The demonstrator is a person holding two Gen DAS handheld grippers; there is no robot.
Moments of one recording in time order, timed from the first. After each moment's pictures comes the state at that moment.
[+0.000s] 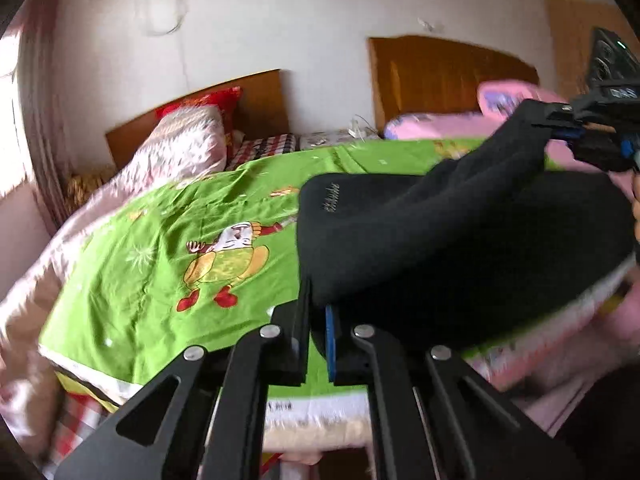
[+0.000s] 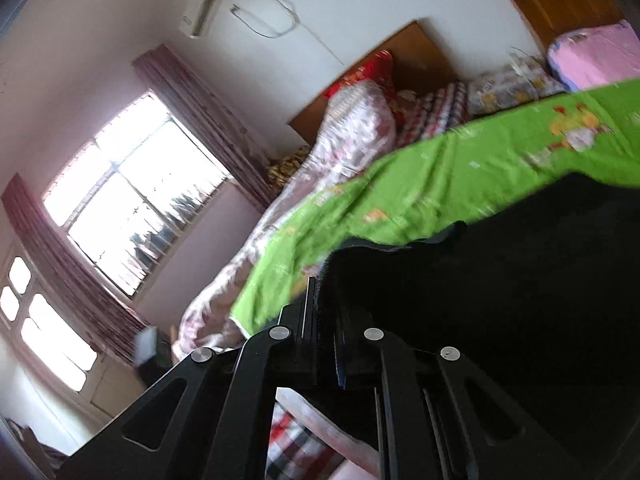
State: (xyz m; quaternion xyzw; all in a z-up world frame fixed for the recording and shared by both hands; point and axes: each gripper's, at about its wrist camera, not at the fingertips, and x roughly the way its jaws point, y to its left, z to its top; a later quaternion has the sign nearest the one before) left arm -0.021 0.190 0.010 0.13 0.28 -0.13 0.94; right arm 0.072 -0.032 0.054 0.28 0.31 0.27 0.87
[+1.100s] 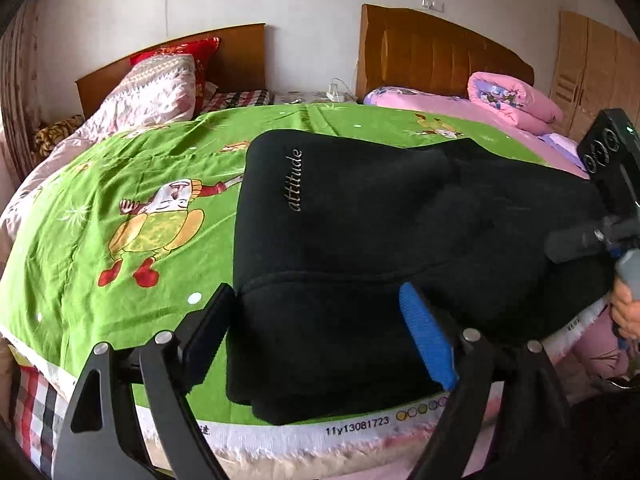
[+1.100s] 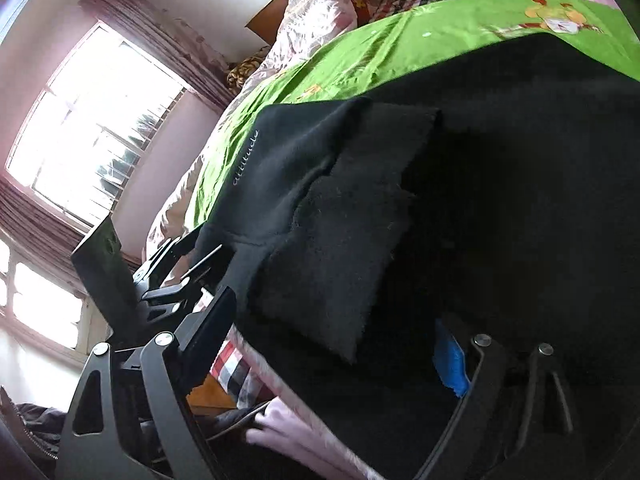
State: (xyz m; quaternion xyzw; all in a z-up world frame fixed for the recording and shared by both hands) left arm 0.028 0.169 -0.016 0.06 0.36 -0.17 0.92; right arm 0.108 -0.018 -0.014 0.24 0.48 0.28 0.80
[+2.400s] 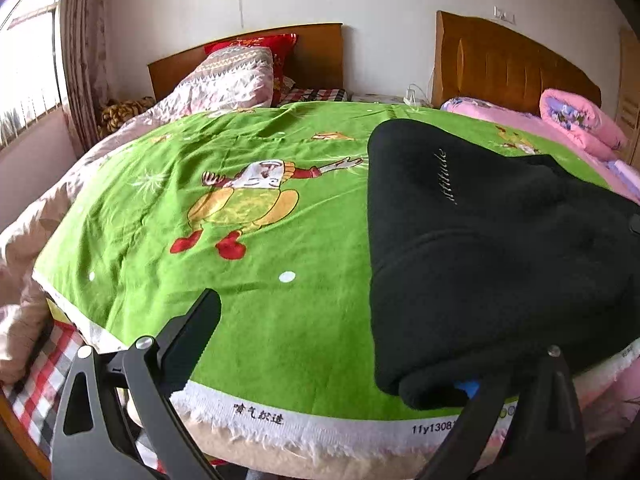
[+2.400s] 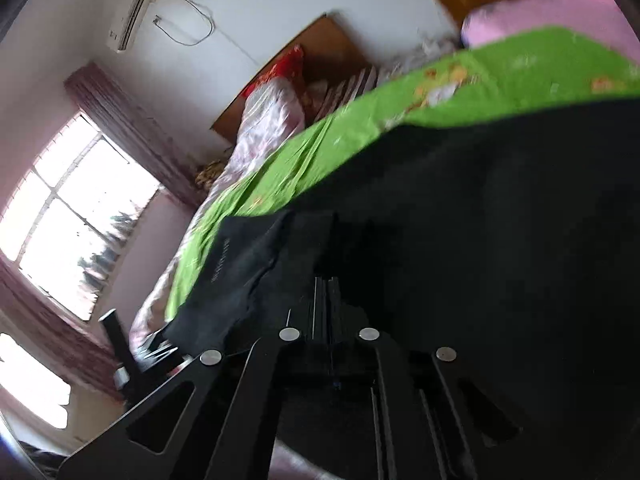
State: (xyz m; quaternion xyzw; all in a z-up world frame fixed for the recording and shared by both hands) left arm 0.030 0.198 -0.026 0.05 0.36 -0.02 0.93; right arm 0.052 -0.116 -0.004 0.31 0.37 0.18 0.86
